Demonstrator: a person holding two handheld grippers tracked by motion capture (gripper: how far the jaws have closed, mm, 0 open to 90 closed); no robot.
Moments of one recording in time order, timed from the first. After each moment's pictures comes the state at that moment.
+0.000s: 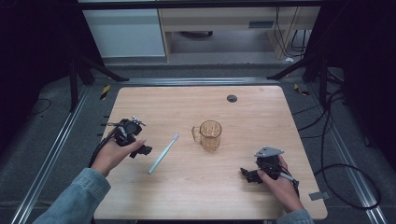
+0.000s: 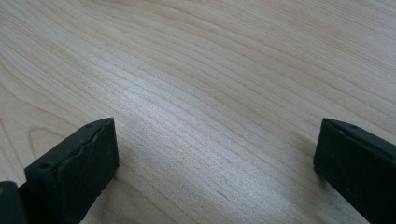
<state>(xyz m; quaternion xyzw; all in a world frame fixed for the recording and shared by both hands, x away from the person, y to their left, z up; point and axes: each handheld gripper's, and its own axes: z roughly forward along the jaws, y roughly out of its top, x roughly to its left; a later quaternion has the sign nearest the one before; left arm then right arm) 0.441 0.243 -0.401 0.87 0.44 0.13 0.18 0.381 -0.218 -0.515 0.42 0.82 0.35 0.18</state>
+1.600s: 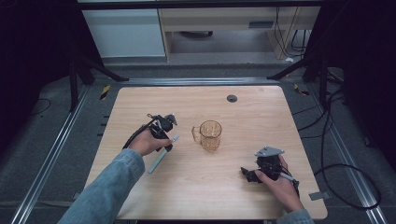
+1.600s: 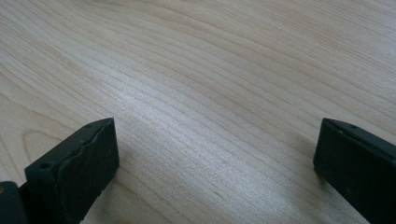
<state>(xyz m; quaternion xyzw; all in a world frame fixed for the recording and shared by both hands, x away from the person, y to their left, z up) 0.492 0.159 -0.436 0.91 0.41 0.05 0.07 0.382 -0.218 -0.515 0.43 0.82 0.35 0.19</state>
